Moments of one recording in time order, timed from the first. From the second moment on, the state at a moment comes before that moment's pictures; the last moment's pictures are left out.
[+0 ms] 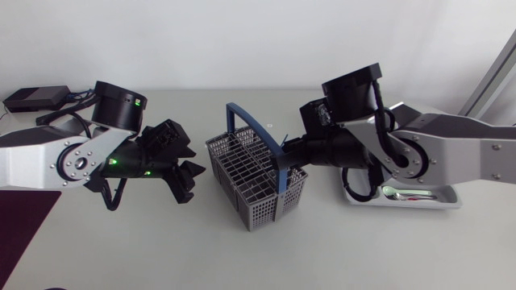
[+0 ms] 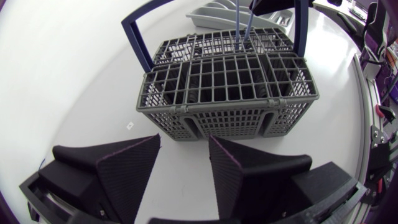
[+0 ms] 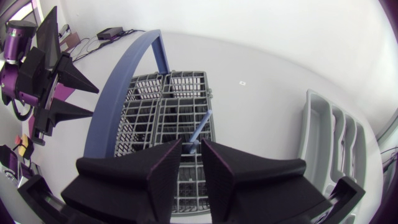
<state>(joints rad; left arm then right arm) -0.36 1.43 0.79 -0.16 0.24 0.60 0.58 1.47 0.88 -0.08 0.02 0.10</state>
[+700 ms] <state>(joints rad) -0.37 1.61 0.85 -0.10 0.25 0.60 0.38 1.40 0.73 -0.03 -0.12 0.11</state>
